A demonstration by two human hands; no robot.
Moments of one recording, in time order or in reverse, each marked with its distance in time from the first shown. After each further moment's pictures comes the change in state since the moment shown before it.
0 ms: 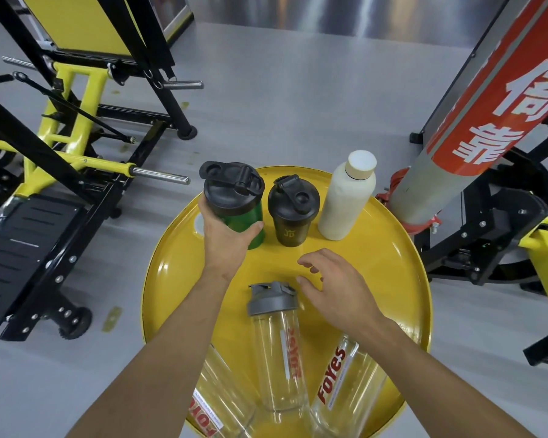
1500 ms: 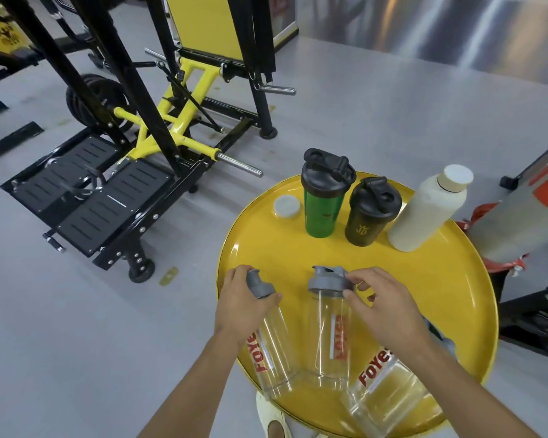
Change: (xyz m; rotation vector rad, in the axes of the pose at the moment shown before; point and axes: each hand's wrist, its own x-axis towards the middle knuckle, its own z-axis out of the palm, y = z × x) left_hand -0.155 -0.038 -0.111 0.416 0.055 -0.353; right_hand -0.034 -0.023 0.010 0.095 -0.085 -0.100
